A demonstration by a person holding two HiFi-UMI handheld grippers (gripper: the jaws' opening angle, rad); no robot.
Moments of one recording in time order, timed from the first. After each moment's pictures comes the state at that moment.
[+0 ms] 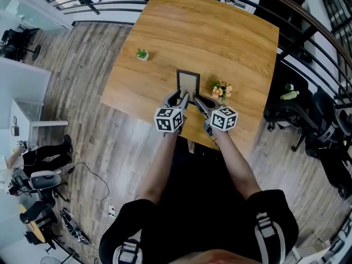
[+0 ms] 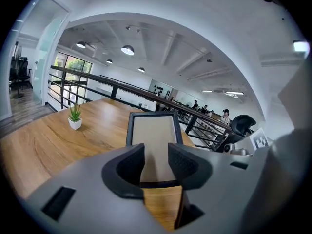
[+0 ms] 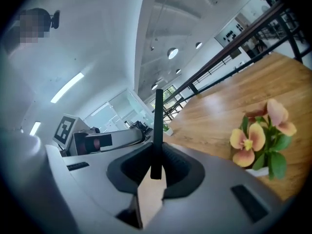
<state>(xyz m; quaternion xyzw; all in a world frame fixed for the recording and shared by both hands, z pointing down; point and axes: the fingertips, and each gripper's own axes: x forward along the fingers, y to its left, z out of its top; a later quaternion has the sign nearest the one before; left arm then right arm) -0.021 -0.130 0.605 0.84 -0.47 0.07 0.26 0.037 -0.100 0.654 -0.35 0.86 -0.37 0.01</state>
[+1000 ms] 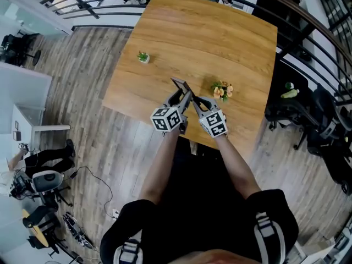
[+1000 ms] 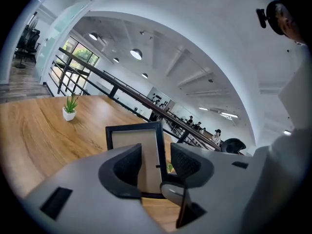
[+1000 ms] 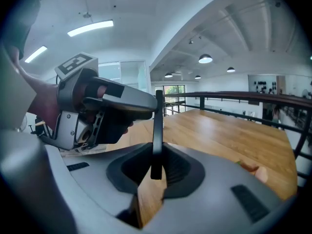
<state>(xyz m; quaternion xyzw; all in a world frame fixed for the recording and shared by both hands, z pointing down) -0.024 -0.137 0.582 0.84 -0.44 -0.03 0.32 0.014 -0.097 0.646 -0.39 0.89 -0.11 -0.19</state>
